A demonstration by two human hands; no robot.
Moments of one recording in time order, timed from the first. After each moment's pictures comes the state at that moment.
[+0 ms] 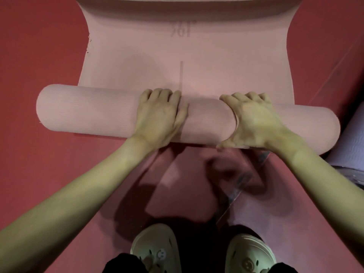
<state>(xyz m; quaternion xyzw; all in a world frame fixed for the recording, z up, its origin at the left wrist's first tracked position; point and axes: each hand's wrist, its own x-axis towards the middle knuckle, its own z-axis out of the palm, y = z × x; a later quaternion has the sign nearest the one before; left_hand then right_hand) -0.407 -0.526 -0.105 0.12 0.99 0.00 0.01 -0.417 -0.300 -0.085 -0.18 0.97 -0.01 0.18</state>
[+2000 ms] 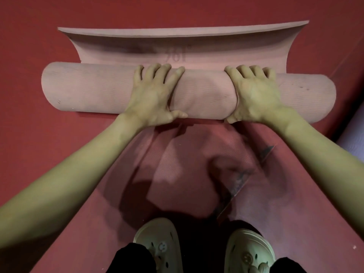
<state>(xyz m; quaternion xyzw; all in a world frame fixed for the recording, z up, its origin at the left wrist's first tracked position) -0.437 -0.551 -0.097 0.18 0.98 -0.01 0.03 -0.453 -0.306 -0.083 -0.15 0.98 0.01 0.14</state>
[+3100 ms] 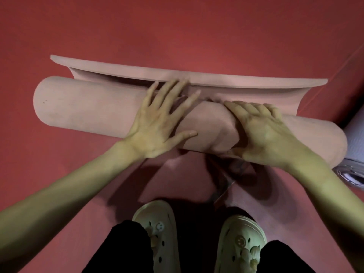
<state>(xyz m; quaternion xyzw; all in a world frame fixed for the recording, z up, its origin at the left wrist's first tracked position) -0.350 -0.548 -0.098 0.26 0.96 0.05 -0.03 -0.356 -0.300 -0.054 -0.20 0.95 -0.08 0.24</state>
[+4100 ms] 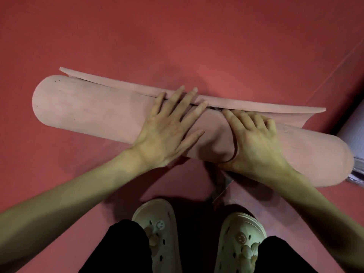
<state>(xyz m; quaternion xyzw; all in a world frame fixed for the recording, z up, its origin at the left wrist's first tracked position) -0.332 -0.526 -0.094 0.25 0.97 -0.01 0.01 -0.324 -0.308 -0.087 -0.17 0.98 -0.04 0.11</state>
